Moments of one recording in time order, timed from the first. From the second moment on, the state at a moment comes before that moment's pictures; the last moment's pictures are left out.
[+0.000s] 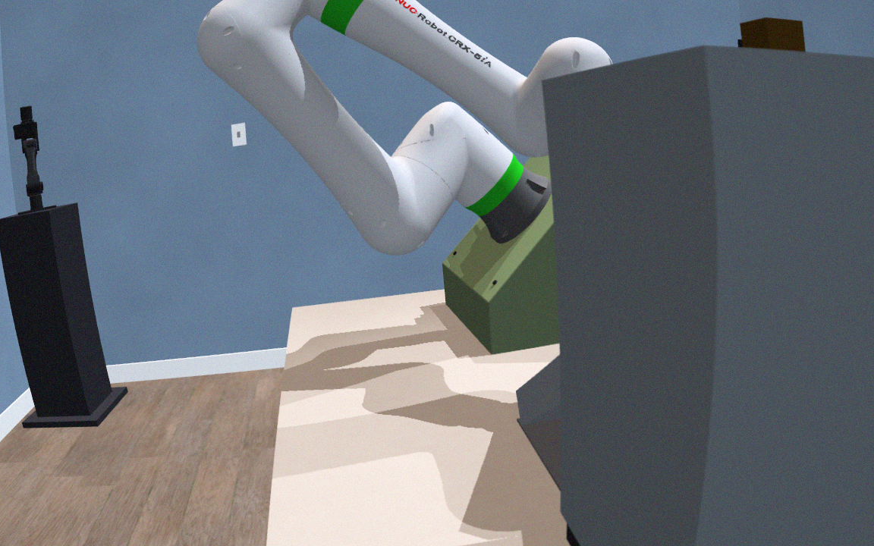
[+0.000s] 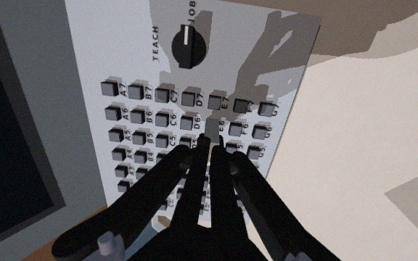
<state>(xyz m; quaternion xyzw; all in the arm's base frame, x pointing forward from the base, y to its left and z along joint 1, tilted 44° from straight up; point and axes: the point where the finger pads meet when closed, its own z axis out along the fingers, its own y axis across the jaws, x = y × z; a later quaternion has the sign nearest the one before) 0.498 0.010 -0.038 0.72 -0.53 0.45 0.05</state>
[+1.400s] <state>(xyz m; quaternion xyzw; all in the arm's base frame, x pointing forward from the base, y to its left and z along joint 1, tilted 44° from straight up) 0.501 0.007 -0.042 0.72 -0.53 0.45 0.05</state>
